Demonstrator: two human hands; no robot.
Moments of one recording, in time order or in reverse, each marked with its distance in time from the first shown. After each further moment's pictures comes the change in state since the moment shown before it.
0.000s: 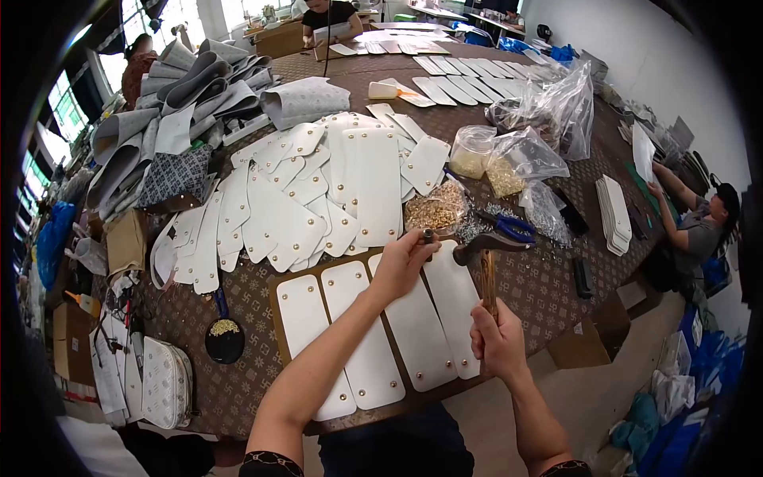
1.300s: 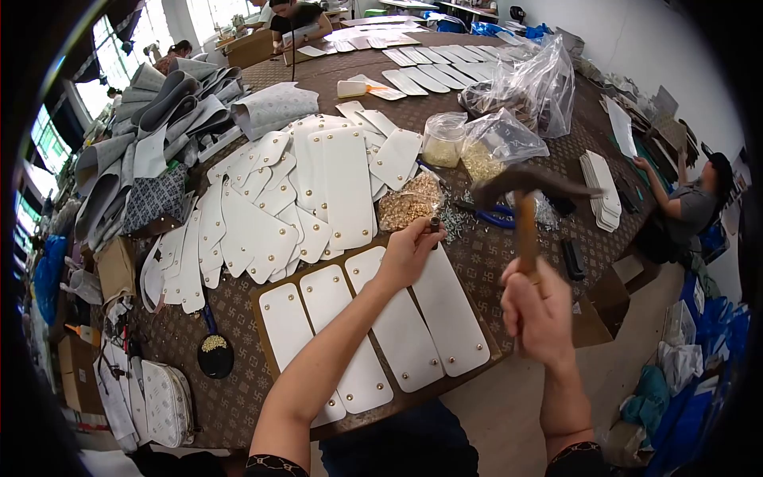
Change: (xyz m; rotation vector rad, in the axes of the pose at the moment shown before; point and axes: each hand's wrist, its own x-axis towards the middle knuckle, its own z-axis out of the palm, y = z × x) left_hand 0.029 0.004 0.043 0.022 -0.073 -0.029; right_hand -0.008 -0.082 -0.039 -0.085 0.024 -0.259
